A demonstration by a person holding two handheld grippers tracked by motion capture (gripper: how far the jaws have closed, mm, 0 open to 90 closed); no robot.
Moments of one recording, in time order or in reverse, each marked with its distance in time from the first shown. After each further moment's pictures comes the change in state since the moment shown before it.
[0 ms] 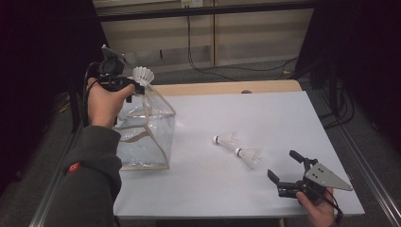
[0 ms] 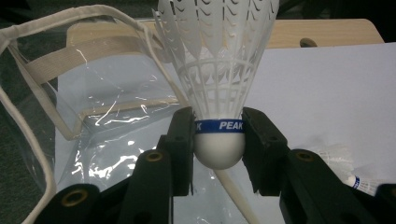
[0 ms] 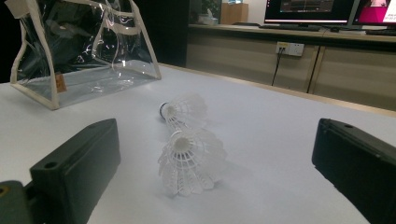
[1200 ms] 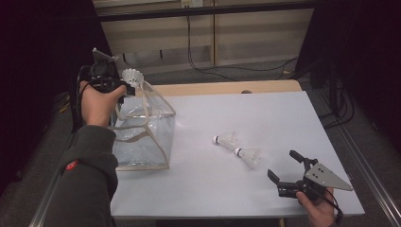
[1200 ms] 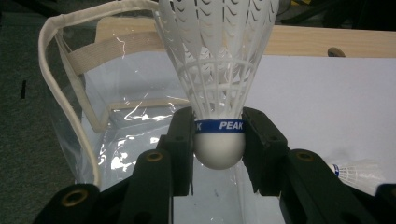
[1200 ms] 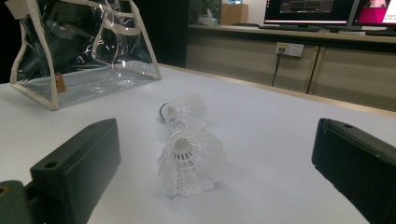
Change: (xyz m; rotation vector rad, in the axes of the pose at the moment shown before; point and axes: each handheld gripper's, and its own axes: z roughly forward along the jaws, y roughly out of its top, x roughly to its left) left arm 0.027 -0.003 0.006 -0.012 0.057 -0.067; right arm 0.000 0.000 0.000 -0.003 -0.002 -0.002
